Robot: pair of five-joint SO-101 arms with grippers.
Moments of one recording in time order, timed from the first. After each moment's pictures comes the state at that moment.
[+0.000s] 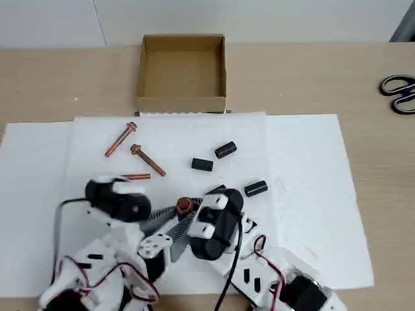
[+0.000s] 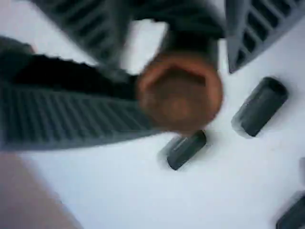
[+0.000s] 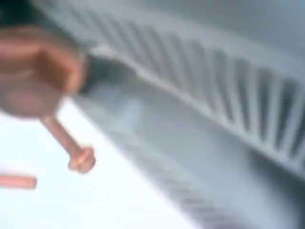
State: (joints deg) left arm 36.2 -103.3 63.9 79.3 27.5; right arm -52.0 -103.0 77.4 51.7 5.0
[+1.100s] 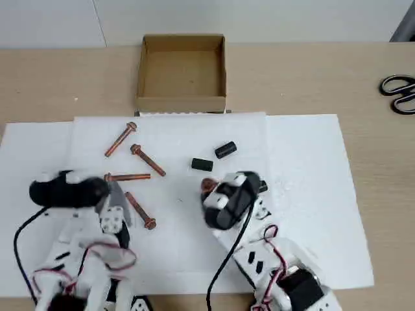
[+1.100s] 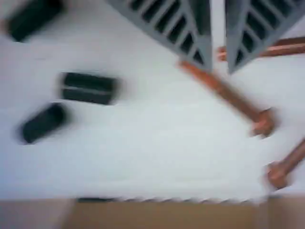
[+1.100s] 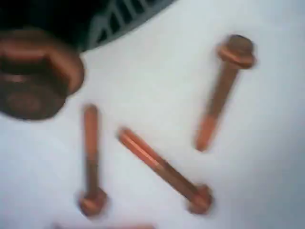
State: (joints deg) left arm -0.2 -103.3 66.6 75.6 11.5; right arm -36.6 -103.1 82.8 50.8 5.1
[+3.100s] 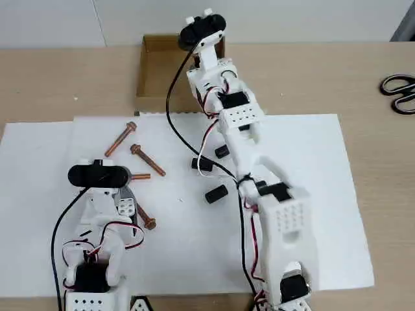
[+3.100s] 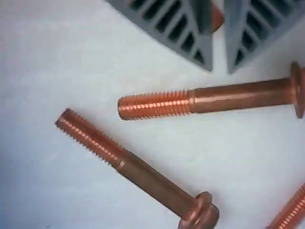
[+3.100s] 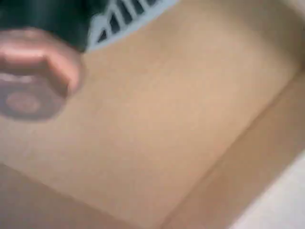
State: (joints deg) left arm -3.3 -102.6 95.3 55.1 4.1; right arm -20.7 41.4 -30.4 23.7 5.1
